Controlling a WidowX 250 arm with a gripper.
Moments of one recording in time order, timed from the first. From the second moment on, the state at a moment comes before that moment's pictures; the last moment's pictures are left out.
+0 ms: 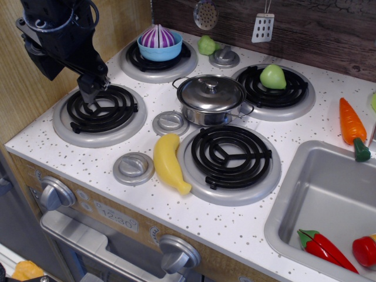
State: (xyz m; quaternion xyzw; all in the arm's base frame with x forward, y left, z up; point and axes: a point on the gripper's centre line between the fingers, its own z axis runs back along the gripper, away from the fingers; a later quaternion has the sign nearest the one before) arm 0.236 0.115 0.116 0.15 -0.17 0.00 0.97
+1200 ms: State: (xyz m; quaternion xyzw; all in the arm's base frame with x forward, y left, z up) arm 0.354 0.034 0.109 0.03 -0.15 0.00 0.99
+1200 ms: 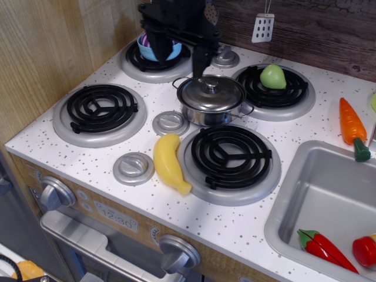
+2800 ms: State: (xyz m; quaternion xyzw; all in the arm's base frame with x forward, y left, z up) arm 0.401 0.026 0.051 -0.02 -0.12 -0.04 0.99
